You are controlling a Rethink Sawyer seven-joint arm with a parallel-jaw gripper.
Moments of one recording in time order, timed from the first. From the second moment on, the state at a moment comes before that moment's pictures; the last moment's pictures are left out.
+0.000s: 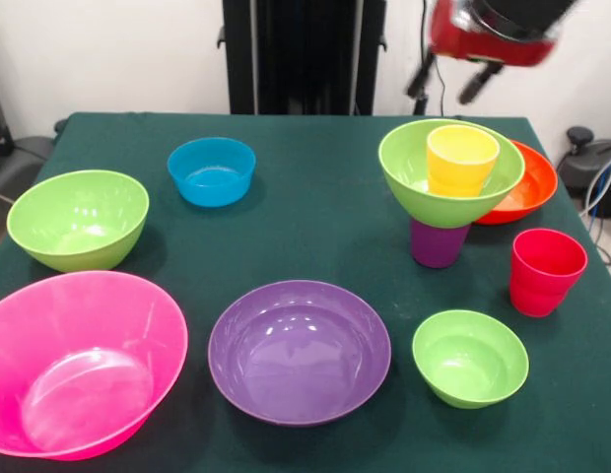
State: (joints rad) arm -0.02 -0.60 0.03 1.20 -0.23 1.38 1.79
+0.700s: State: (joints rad) arm -0.40 -0.70 0.12 1.20 -0.22 1.28 1.70
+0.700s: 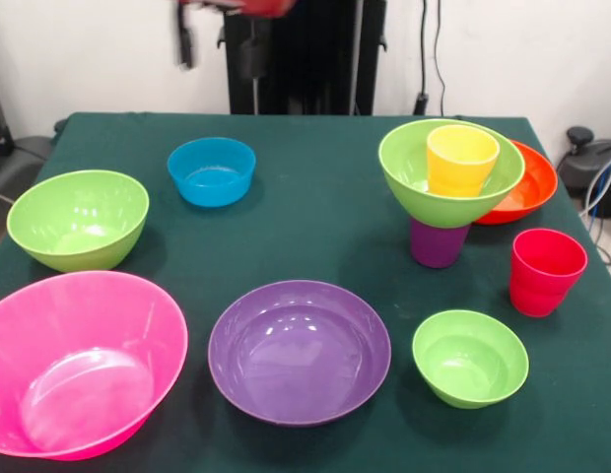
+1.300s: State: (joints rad) arm -0.51 -0.63 0.25 1.28 -0.19 0.86 1.68
